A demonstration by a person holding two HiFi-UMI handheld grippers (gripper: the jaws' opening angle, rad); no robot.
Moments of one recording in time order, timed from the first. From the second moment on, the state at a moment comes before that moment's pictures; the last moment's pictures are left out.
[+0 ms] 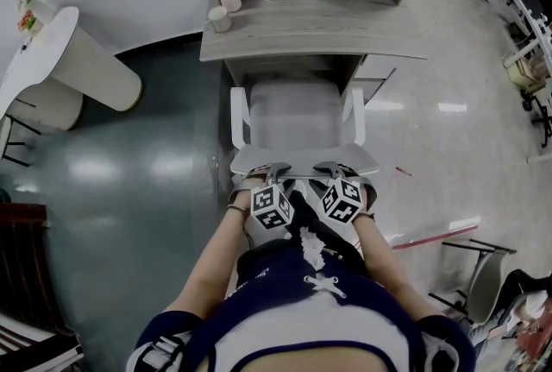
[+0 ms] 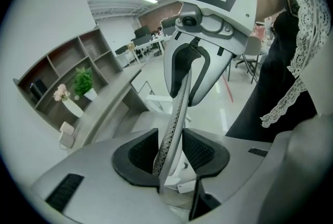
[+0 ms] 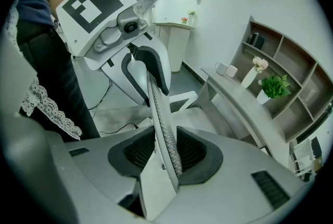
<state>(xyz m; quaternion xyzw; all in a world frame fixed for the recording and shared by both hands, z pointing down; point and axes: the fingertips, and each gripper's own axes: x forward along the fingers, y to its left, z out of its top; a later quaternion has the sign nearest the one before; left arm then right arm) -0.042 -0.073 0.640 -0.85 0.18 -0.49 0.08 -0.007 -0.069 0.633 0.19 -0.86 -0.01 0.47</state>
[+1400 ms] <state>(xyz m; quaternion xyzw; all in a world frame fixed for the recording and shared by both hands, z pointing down) -0.040 -0.121 0.639 -0.85 0.18 -0.49 0.10 -0.005 -0.117 0.632 0.19 -0.86 -0.02 0.47</state>
